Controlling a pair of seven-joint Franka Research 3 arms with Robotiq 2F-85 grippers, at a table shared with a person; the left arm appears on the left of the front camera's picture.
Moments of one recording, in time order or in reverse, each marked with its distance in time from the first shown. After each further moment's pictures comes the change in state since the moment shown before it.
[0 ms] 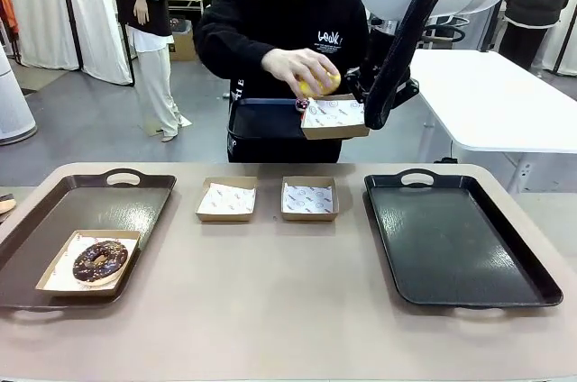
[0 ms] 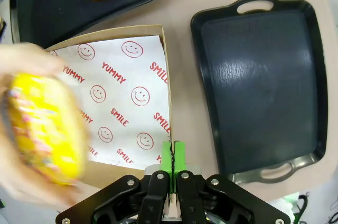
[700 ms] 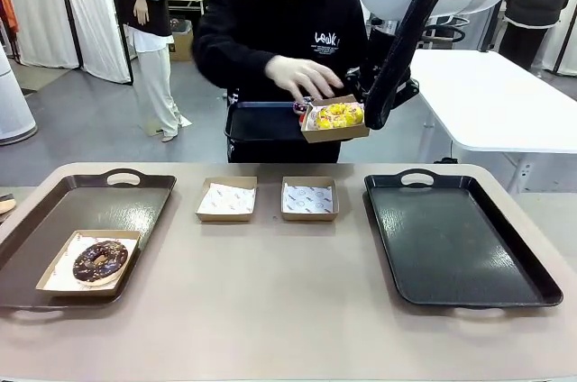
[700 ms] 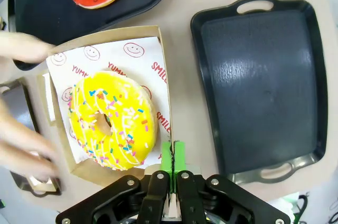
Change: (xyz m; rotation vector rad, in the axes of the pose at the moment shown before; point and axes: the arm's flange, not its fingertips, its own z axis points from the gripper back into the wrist) left arm 0.000 0.000 0.000 0.000 0.000 0.000; right arm 0.000 0.000 0.000 0.000 0.000 0.000
